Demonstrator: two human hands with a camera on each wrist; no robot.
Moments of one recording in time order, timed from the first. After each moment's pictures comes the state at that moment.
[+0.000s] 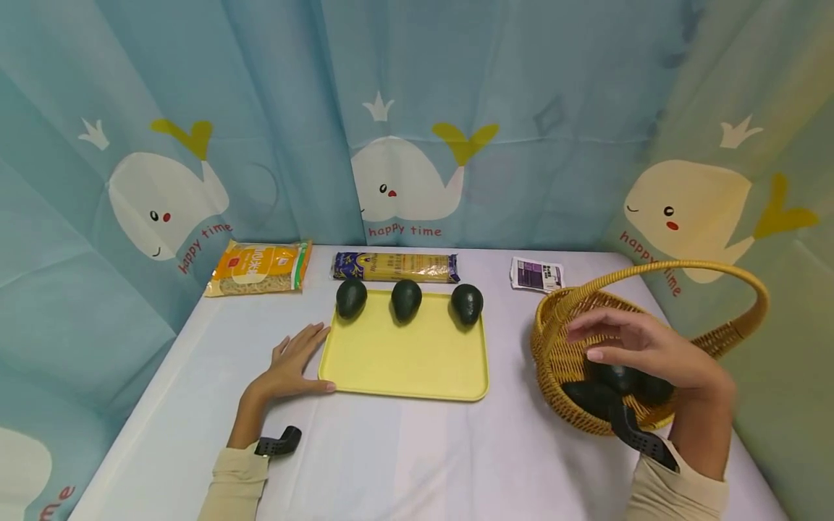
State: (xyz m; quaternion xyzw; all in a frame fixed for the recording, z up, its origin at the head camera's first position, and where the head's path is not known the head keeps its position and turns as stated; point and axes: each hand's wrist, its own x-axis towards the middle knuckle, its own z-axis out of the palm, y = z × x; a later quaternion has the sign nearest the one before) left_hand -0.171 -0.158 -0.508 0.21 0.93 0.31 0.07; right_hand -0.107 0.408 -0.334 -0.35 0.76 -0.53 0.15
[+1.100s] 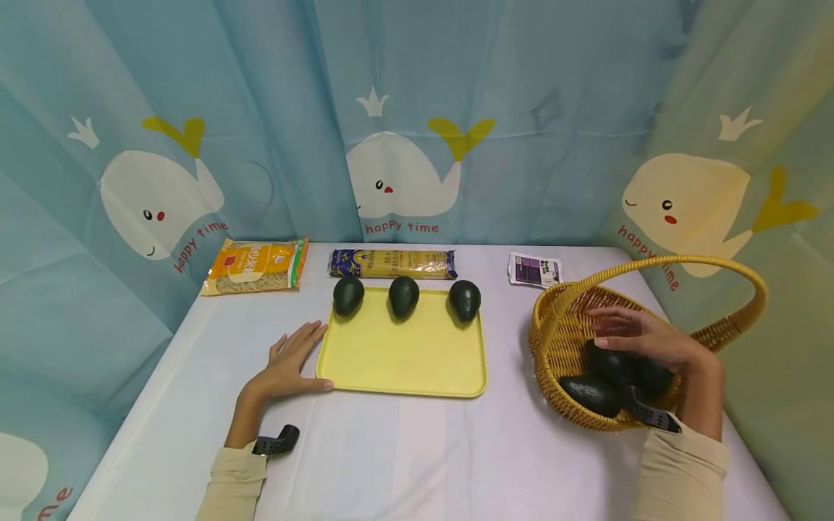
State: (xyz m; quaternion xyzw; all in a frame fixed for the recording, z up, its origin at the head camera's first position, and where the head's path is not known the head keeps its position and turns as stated) left_hand -0.171 -0.158 -0.507 0.21 0.92 0.31 0.08; right_hand -0.141 0.478 -0.395 -0.16 0.85 -0.46 0.19
